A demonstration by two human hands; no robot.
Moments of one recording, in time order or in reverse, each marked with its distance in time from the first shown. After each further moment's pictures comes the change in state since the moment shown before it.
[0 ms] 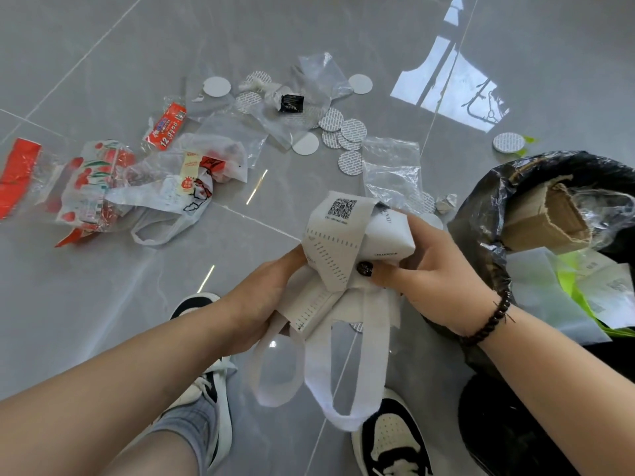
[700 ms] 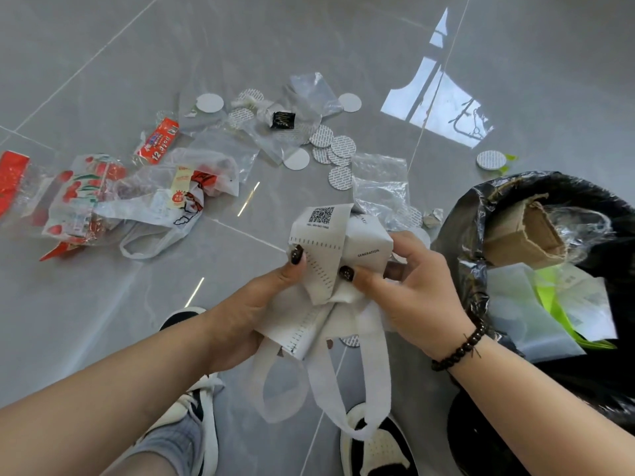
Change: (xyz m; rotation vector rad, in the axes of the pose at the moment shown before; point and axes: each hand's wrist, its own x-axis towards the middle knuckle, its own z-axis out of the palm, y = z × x) left_hand 0.000 -0.006 -0.011 -0.170 -0.211 0.089; right_hand -0.004 0.001 0.016 -0.169 0.271 0.011
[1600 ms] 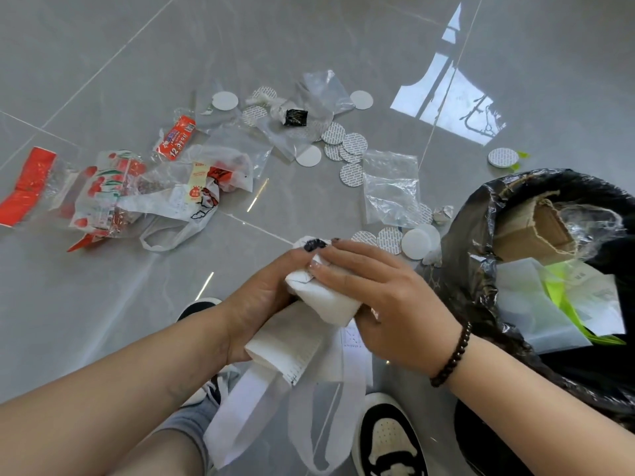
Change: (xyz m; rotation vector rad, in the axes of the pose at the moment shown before) left_hand -0.009 0.004 0.003 -0.285 -0.027 -0.160; right_hand -0.009 0.007 0.014 -0.682 -0.275 -0.758
